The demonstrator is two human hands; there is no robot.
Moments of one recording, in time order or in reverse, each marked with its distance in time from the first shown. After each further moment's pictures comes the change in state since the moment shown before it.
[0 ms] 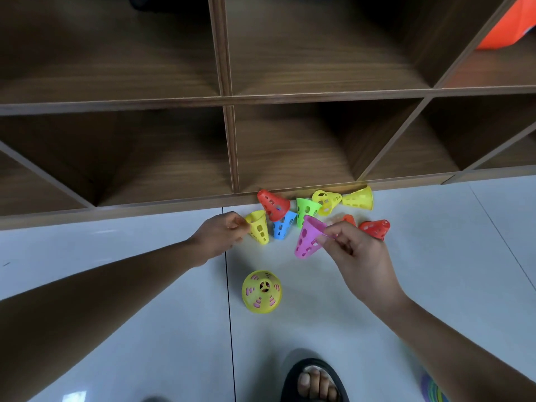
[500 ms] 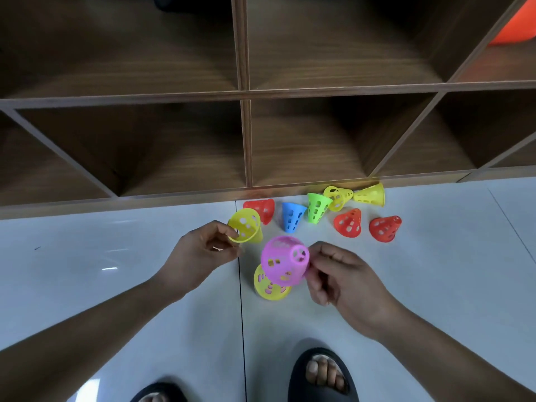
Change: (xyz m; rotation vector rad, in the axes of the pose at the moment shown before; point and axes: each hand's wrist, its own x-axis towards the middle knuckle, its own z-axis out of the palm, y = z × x) left_hand -0.119 -0.004 -0.020 -0.102 0.152 0.122; right_hand -0.042 -0.054 0.018 0.822 -0.420 0.453
